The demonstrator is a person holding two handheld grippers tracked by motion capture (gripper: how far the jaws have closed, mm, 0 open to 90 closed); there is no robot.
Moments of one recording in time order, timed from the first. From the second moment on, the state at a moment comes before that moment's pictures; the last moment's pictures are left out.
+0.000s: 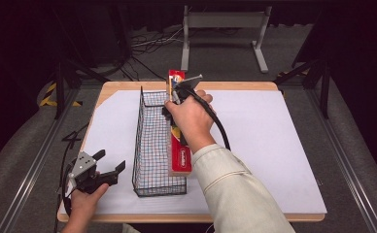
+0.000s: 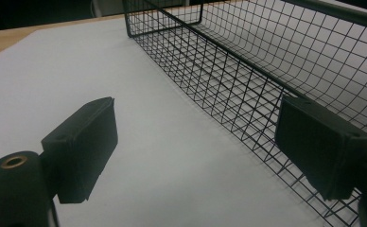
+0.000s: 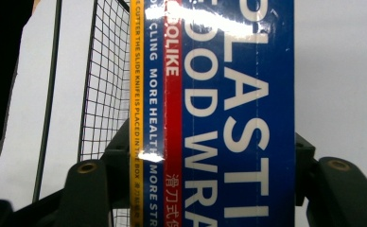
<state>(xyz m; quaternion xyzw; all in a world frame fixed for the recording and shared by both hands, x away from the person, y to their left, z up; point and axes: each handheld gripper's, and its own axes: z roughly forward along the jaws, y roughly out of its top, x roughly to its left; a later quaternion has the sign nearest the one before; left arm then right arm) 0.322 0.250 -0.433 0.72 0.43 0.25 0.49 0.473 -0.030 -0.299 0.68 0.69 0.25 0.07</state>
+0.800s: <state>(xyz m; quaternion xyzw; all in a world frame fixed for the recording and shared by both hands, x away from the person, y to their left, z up) 0.321 0.252 -0.434 0.72 0.43 0.25 0.49 0.478 0.004 -0.329 0.67 0.70 0.24 0.06</state>
